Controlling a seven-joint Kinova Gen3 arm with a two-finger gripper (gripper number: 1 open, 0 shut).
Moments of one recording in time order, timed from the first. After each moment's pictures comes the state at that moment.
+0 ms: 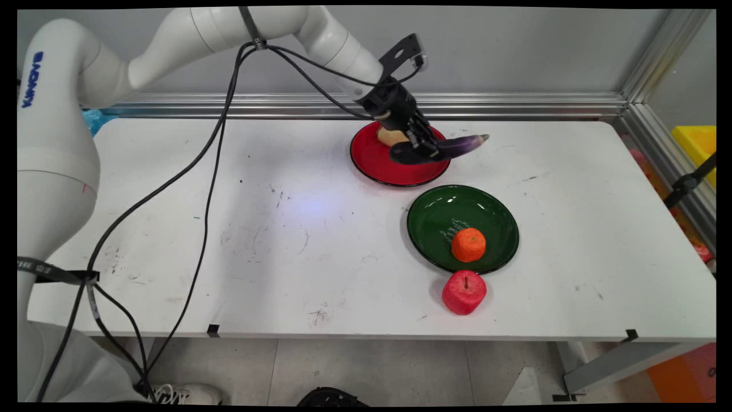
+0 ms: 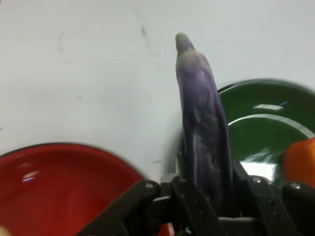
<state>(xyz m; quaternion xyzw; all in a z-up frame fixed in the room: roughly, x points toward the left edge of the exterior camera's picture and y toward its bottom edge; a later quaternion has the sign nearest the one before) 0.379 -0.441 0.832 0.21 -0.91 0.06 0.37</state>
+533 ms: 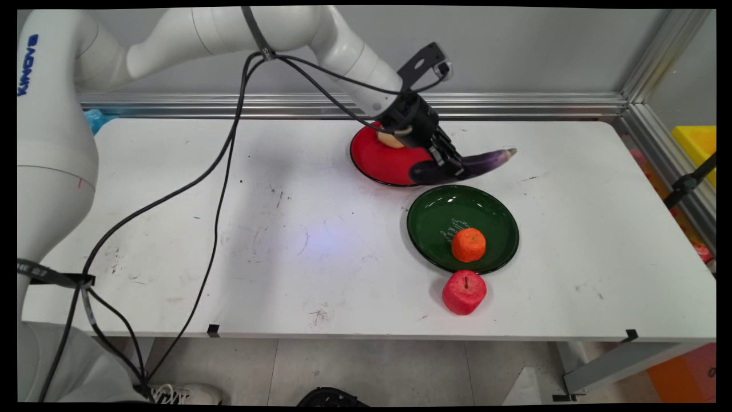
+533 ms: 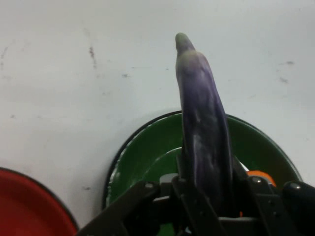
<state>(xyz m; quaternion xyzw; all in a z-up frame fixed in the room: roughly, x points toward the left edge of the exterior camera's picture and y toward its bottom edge) 0.334 -0.398 0.839 0.24 -0.89 0.03 0.38</state>
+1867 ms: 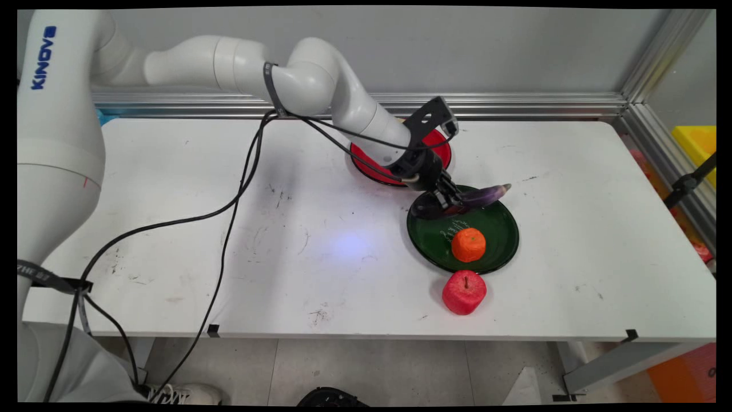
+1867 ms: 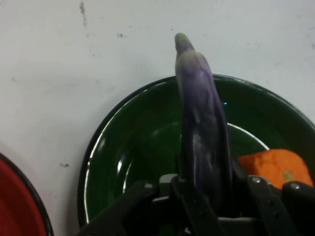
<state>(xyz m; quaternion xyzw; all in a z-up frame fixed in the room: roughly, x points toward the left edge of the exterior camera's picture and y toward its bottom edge) 0.306 -0.373 0.768 0.26 -0.89 0.05 0.36</state>
